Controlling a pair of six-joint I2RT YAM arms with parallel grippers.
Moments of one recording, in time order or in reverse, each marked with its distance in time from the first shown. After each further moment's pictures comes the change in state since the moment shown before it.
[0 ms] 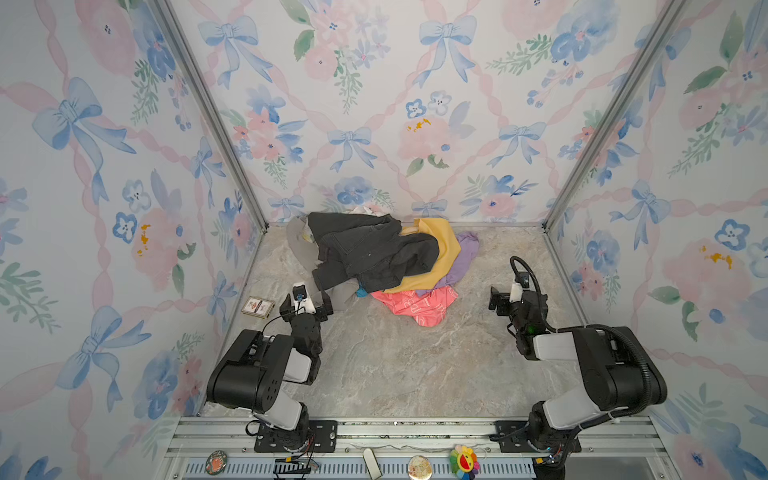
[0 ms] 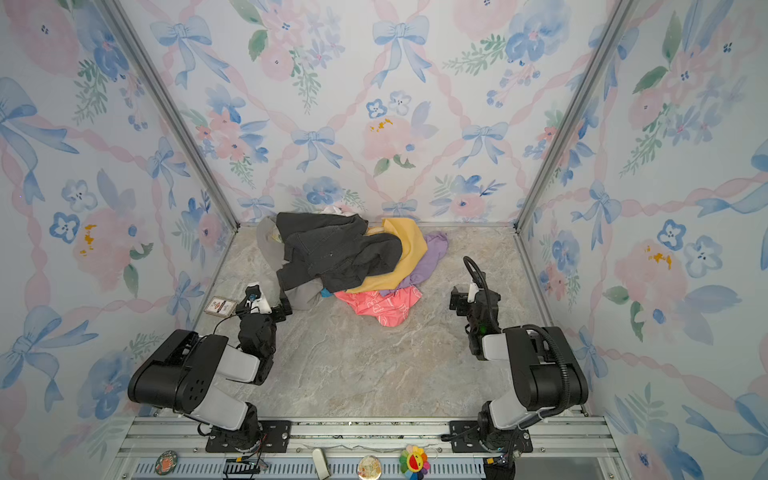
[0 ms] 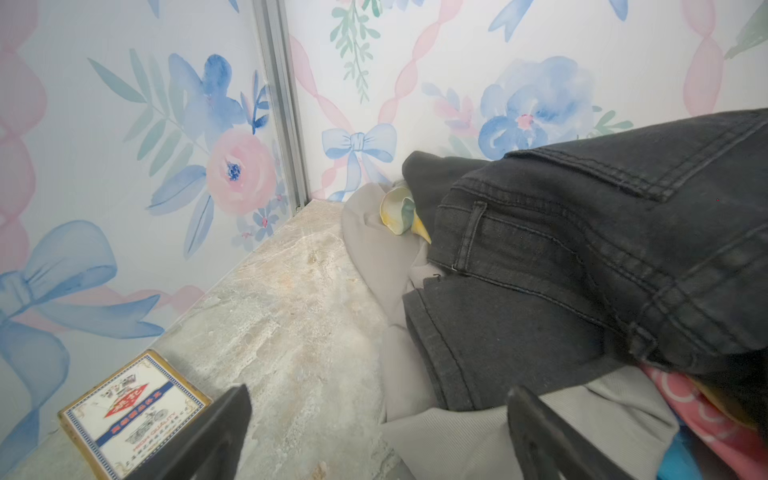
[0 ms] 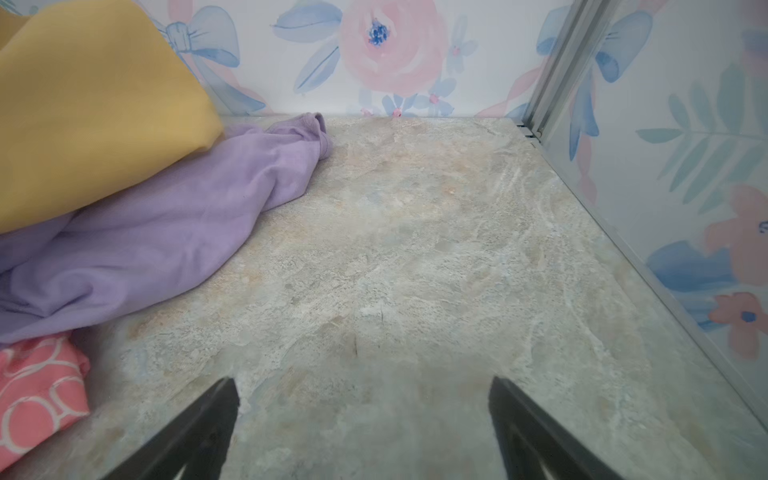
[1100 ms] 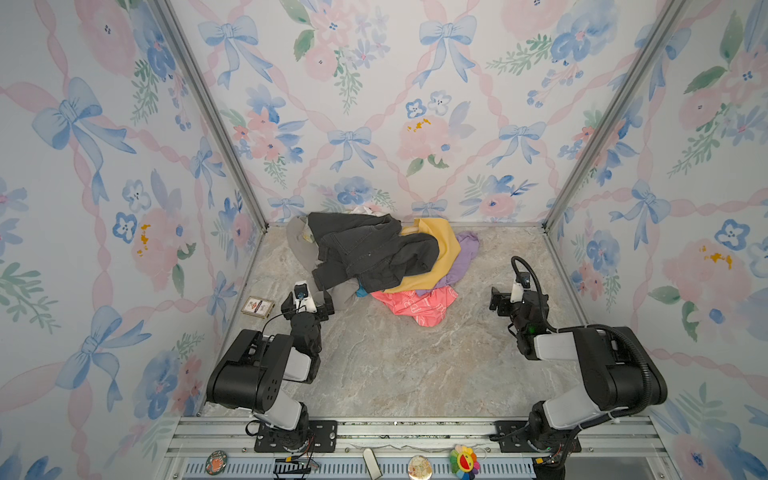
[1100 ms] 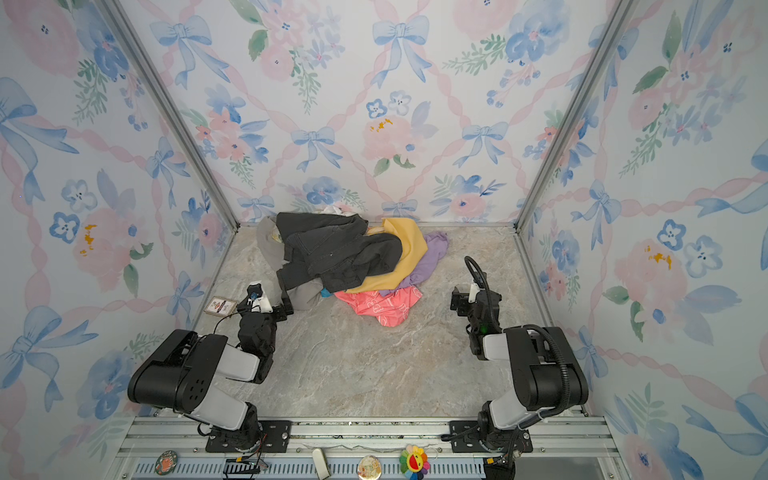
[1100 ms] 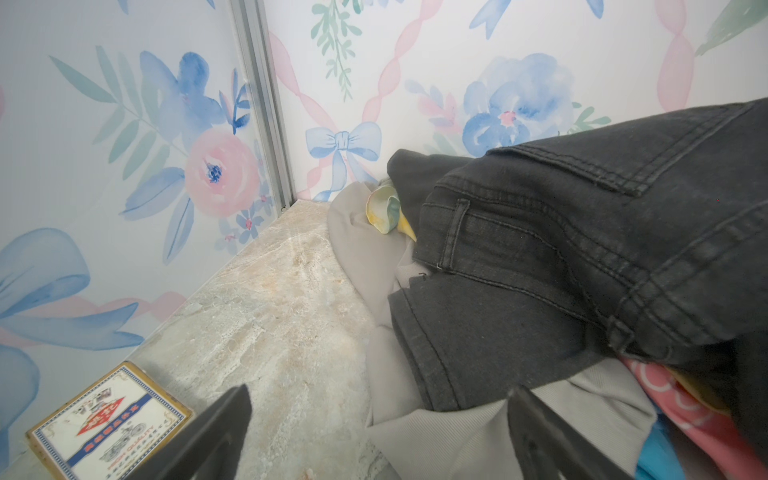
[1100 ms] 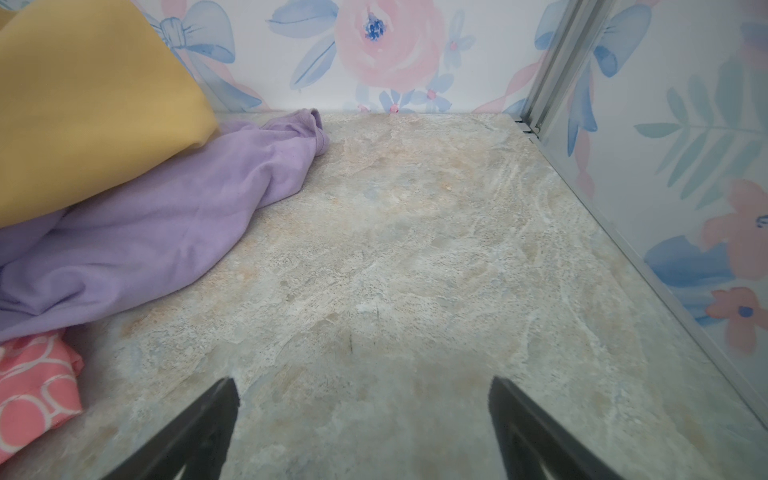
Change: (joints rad) left arm 0.008 0.000 0.011 -0.016 0.045 0.004; right arm -0.018 0.000 0.000 -0.007 -0.012 0.001
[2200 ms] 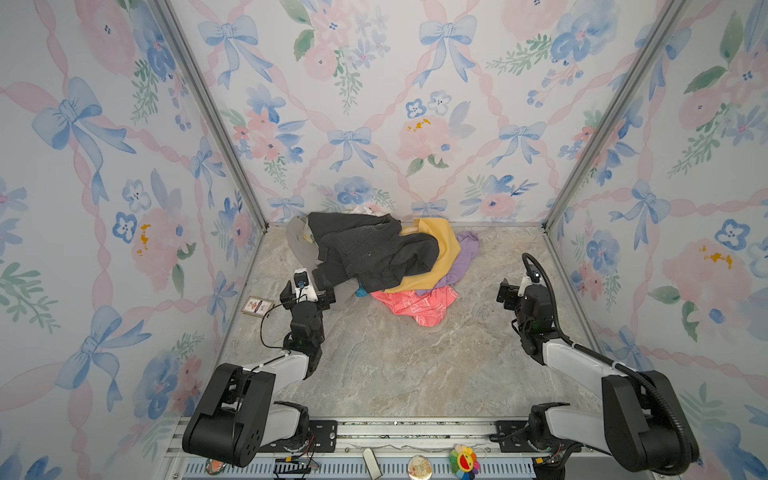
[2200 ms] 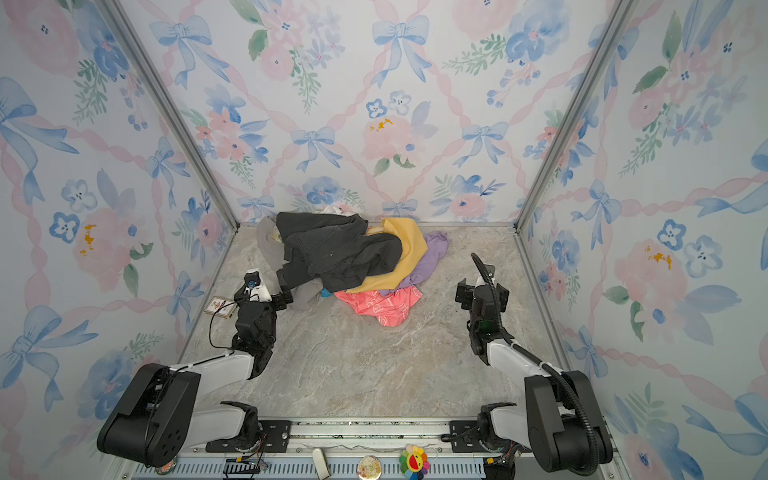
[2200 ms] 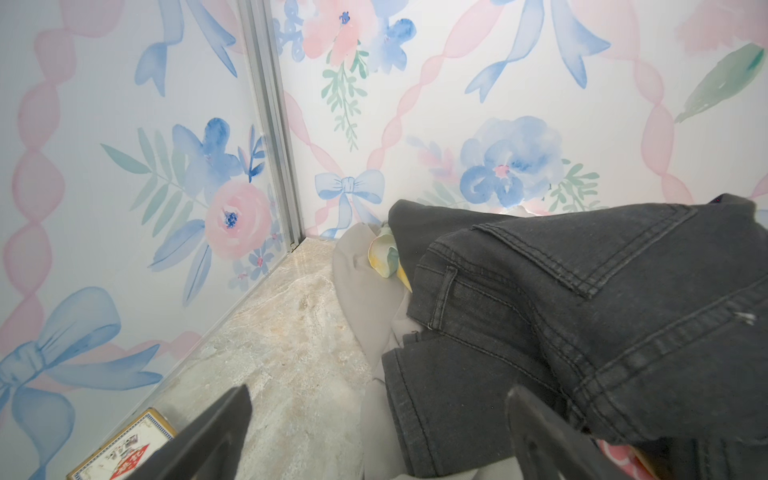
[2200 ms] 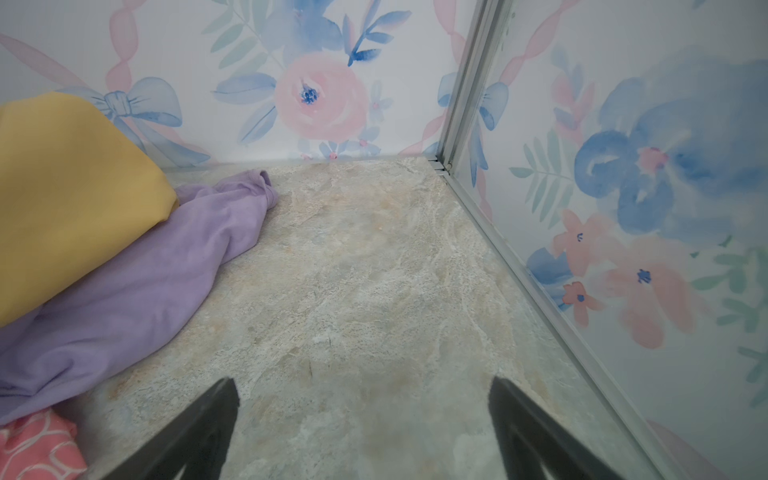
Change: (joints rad) left arm -0.061 -0.280 0.122 -0.349 -0.092 0.000; right arm 0.108 -0.327 0.067 -0.354 0.295 0.045
